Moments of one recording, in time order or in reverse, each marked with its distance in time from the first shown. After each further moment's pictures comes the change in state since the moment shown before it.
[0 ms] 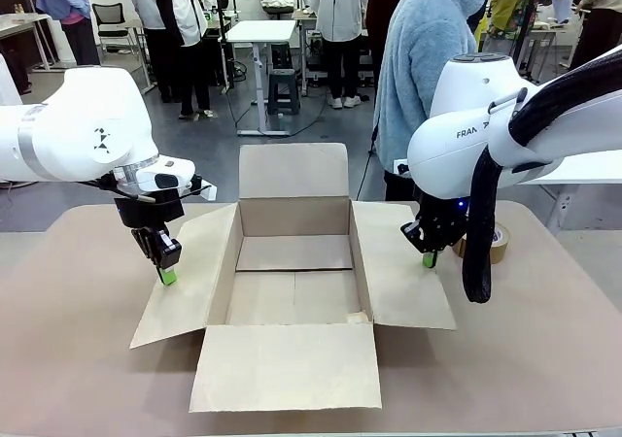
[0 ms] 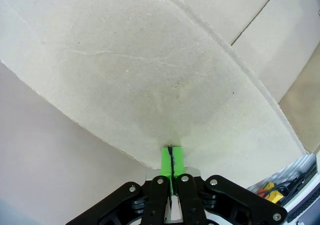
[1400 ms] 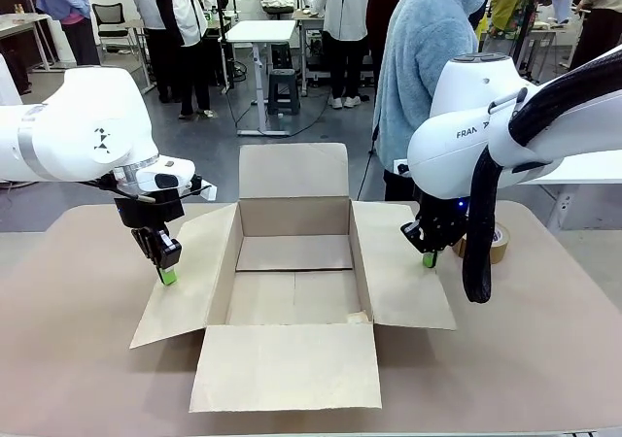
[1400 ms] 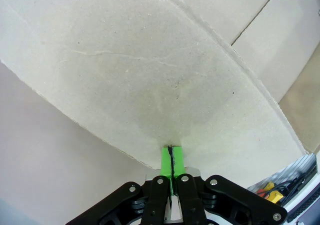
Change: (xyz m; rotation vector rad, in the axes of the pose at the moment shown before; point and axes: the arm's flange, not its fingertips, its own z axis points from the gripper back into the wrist) left arm 0.000 0.000 0.000 0.000 0.000 0.000; right arm 0.000 0.000 0.000 0.000 0.000 0.000
